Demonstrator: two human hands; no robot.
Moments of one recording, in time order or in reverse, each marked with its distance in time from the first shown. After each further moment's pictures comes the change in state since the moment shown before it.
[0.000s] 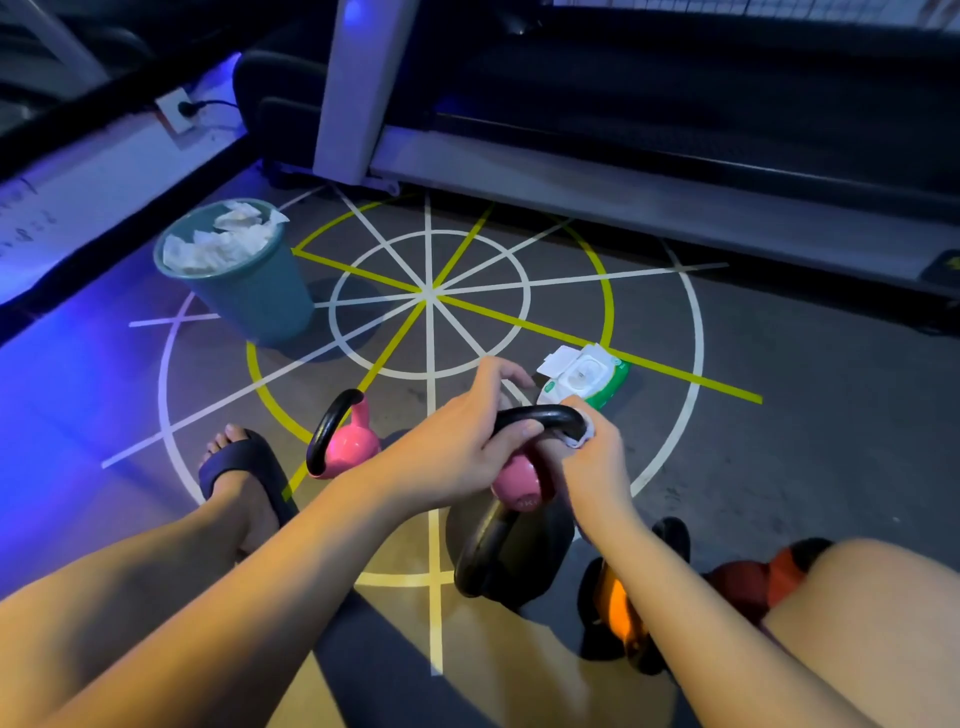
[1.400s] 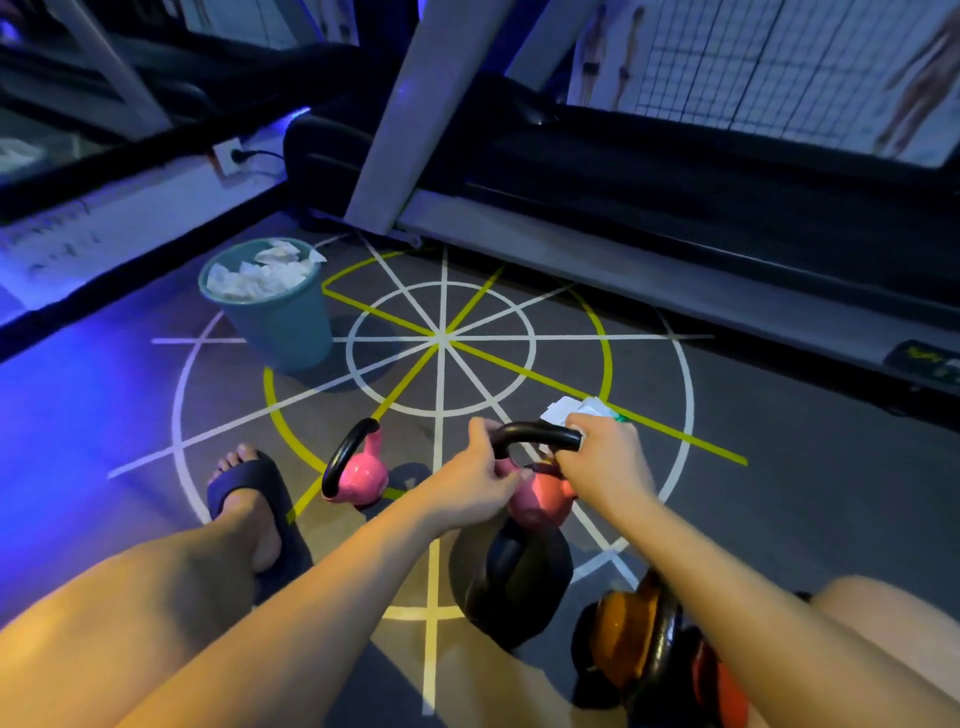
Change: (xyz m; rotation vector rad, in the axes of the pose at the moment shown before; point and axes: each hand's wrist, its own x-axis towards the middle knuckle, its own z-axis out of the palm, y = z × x) left_hand -0.009 -0.028 0.017 -0.248 0.027 -0.355; right_hand 0.008 -0.052 -0.004 -0.856 0.001 -0.119
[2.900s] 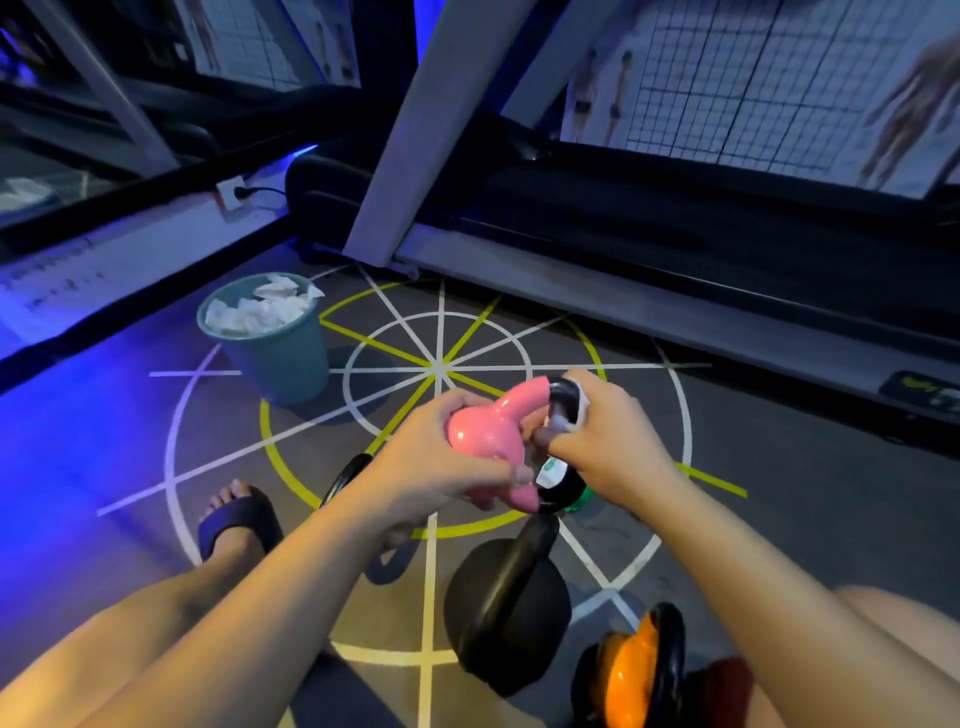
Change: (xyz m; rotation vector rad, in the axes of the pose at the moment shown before) left_hand -0.049 0.073 -0.063 -0.398 0.145 0.085; right_hand 0.010 -0.051 -0.067 0.260 -0.036 -0.251
